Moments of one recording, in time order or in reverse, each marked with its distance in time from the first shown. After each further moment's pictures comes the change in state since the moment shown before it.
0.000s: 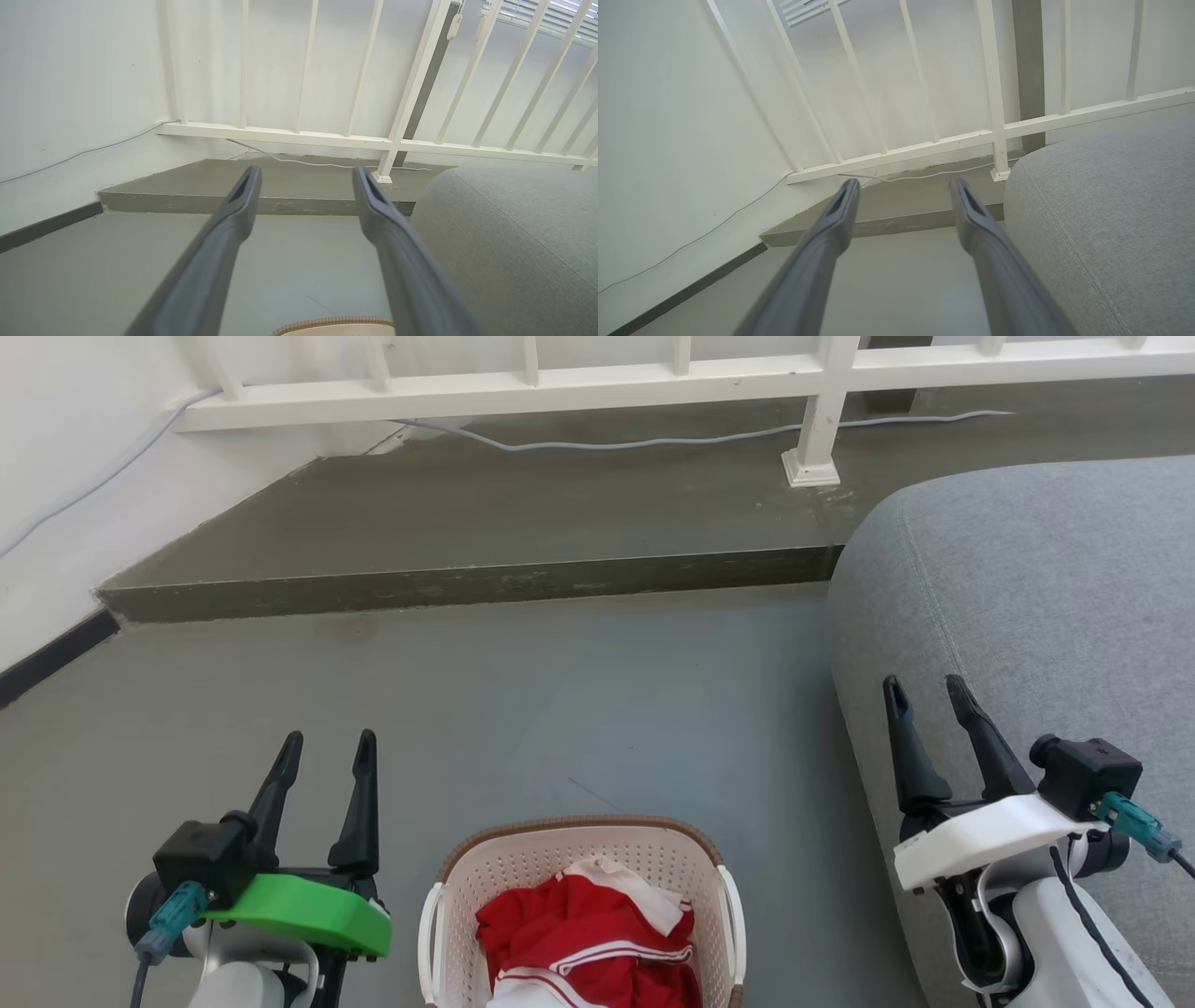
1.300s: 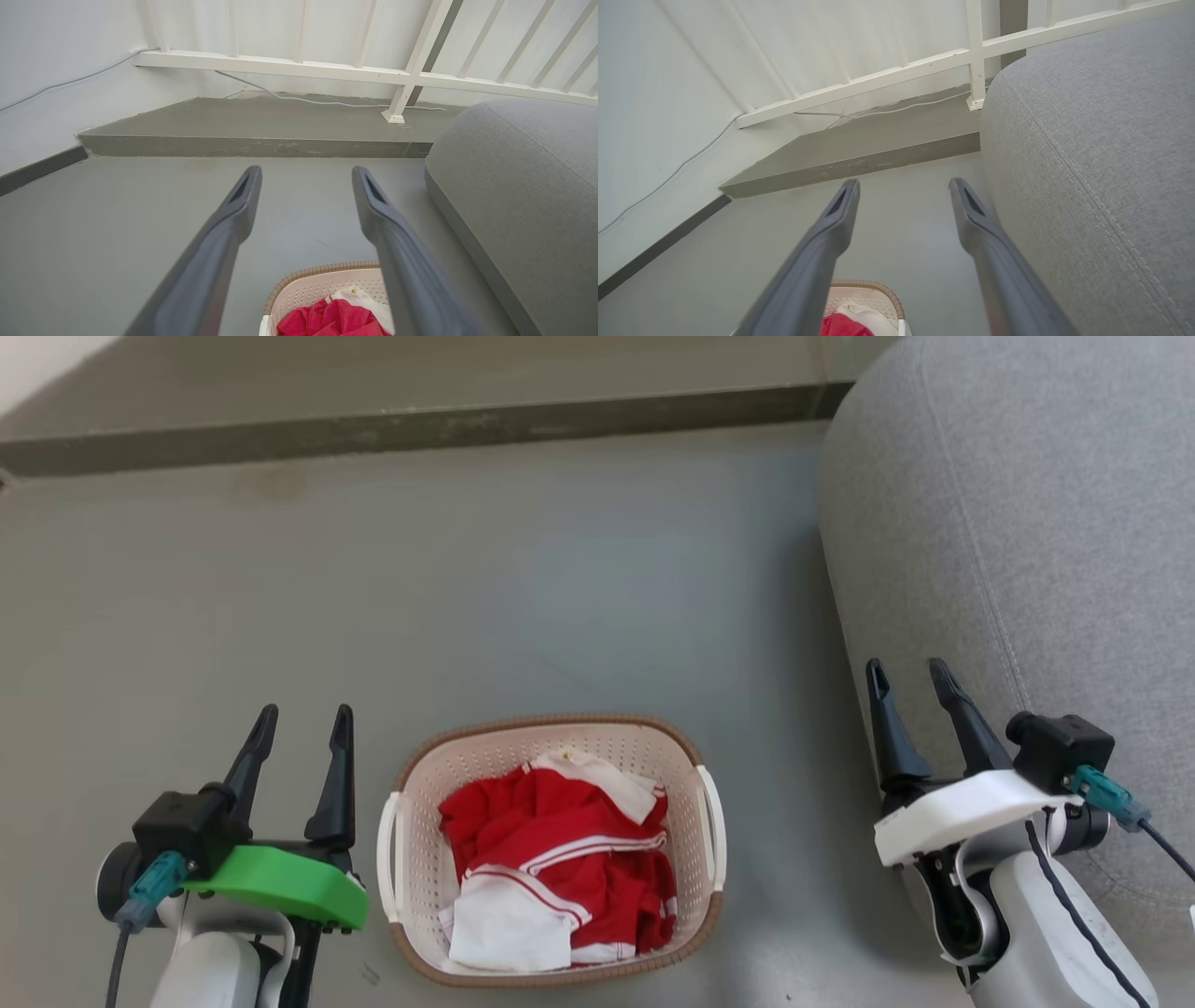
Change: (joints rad) left arm -0.056 0.013 0.034 0.044 0.043 -0.028 -0.002; right arm -0.064 0.036 -0.010 0.085 -0.039 0.006 0.000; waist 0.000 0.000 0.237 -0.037
